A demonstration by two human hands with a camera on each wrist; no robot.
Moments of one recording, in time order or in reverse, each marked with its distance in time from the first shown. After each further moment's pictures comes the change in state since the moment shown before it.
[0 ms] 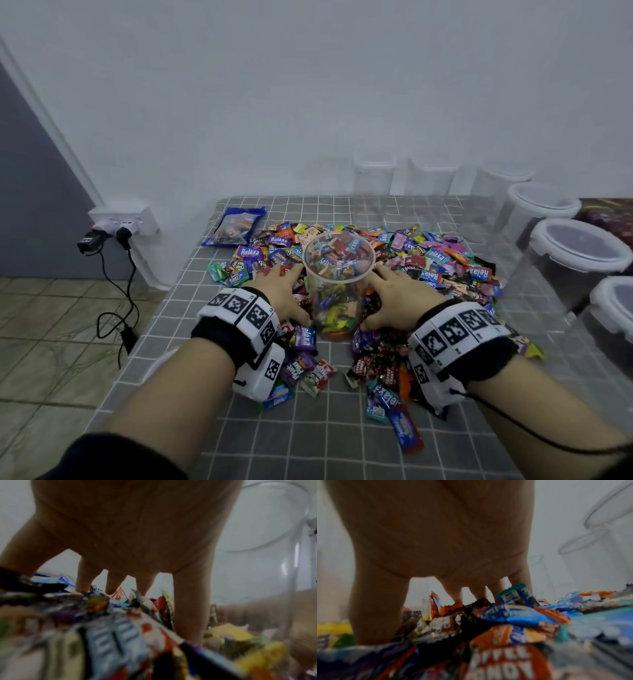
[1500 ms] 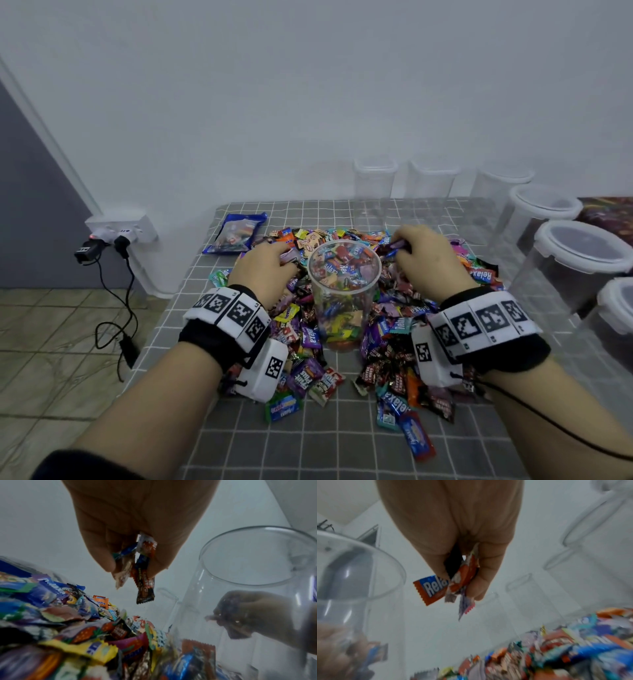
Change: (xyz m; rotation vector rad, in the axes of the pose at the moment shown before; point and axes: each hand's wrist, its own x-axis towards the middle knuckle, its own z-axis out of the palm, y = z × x) left_hand -0.010 -0.013 -0.021 -0.388 0.623 0.142; right_hand -0.014 0.002 -0.044 0.411 0.666 0.022
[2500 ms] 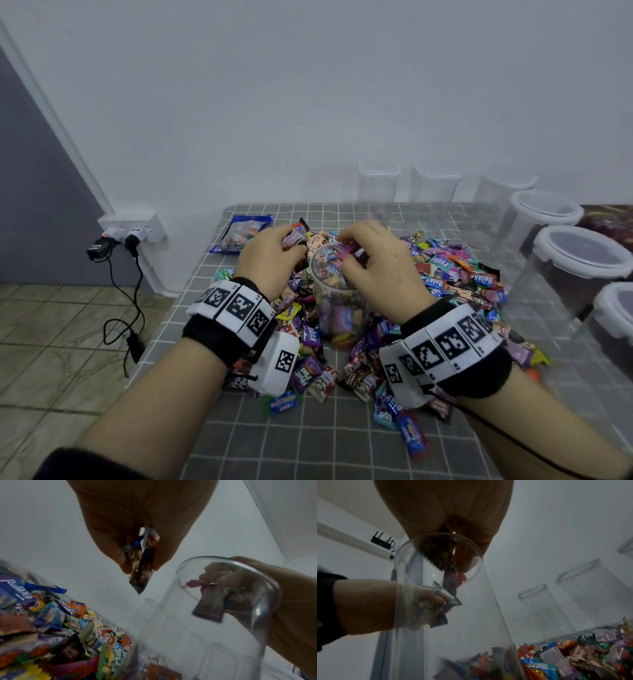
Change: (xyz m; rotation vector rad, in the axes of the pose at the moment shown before) left_hand -0.014 0.027 -0.020 -0.288 0.172 0.037; right_hand -0.023 -0.051 0.022 0.246 0.202 -0.422
